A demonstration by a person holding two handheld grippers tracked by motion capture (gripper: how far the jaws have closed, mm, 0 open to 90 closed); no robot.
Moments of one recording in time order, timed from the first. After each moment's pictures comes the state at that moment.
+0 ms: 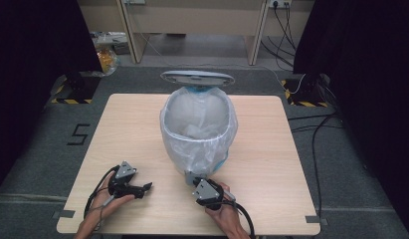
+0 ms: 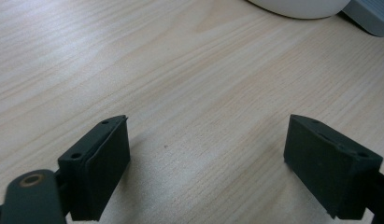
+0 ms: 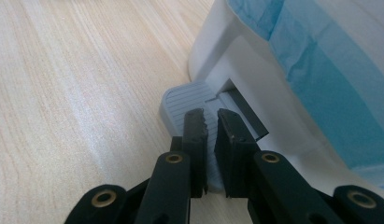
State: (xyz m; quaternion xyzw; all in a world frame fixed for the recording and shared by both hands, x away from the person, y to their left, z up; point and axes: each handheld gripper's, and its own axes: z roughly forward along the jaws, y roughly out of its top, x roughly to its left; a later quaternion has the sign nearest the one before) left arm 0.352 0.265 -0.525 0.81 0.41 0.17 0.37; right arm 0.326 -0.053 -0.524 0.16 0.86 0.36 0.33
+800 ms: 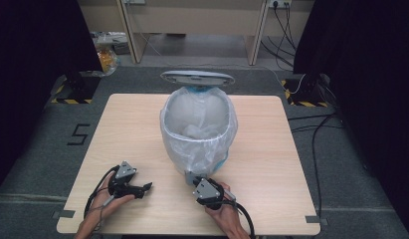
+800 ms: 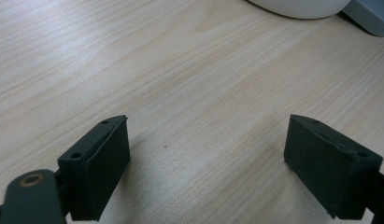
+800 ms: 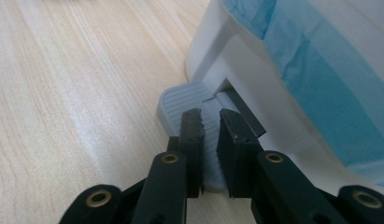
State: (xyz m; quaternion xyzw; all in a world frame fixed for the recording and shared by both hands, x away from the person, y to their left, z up) left arm 0.352 0.265 -0.525 0.81 0.41 0.17 0.37; right arm 0.327 -0.053 -0.523 0.17 0.86 0.36 0.32
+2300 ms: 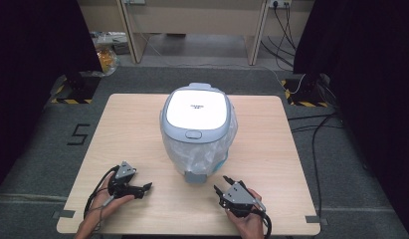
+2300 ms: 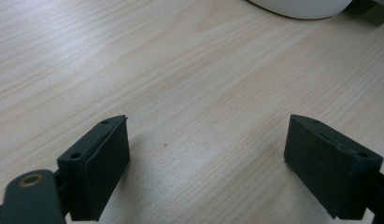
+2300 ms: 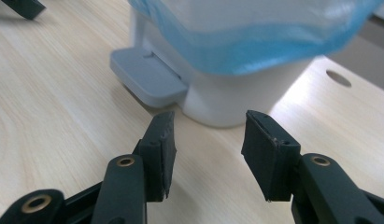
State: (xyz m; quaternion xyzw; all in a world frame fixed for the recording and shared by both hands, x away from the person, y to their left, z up) left arm 0.351 0.265 -0.525 0.81 0.42 0.17 0.37; right arm 0.299 -0.127 -0.502 0.27 0.81 0.41 0.32
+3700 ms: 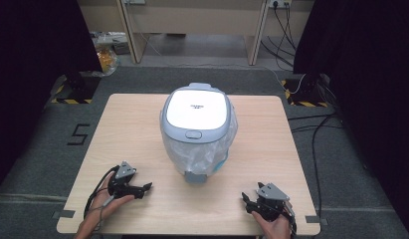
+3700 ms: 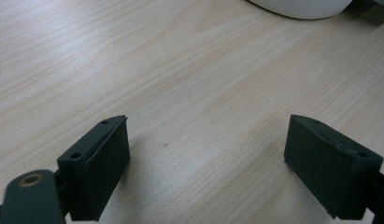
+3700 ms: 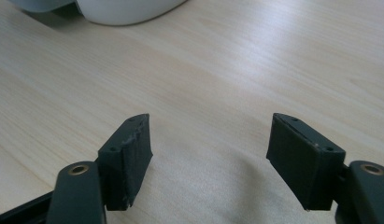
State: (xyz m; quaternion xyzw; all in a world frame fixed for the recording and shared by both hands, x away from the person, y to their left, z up) left arm 0.351 0.265 -0.525 0.81 0.42 0.17 0.37; right arm 0.296 -0.207 -0.514 0.43 0.79 0.36 0.26
